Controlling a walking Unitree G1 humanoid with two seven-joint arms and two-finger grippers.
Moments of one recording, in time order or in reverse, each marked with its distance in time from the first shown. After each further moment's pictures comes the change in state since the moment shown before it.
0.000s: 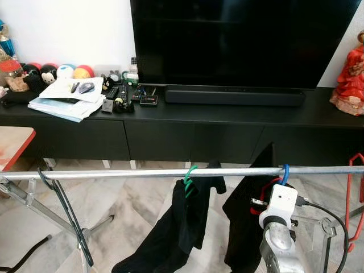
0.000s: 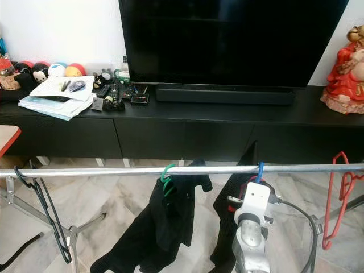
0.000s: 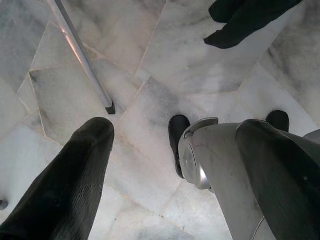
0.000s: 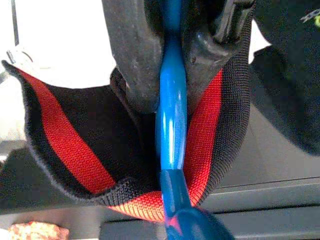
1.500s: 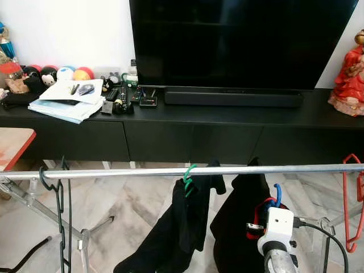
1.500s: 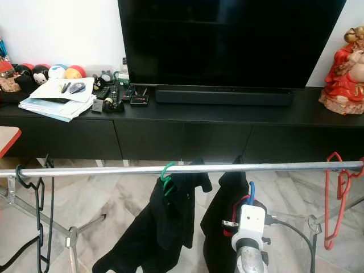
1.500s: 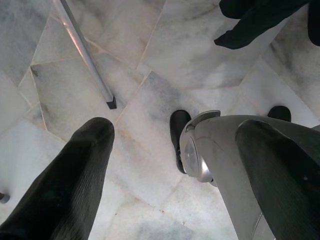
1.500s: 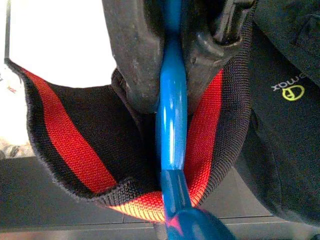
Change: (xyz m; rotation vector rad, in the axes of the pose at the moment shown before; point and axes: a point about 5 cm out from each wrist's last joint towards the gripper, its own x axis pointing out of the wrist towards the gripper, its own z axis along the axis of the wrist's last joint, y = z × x) left arm -0.002 0.000 -0.005 -0.003 0.021 0.004; right arm -0.036 -0.003 -0.029 -0.043 0.080 0.096
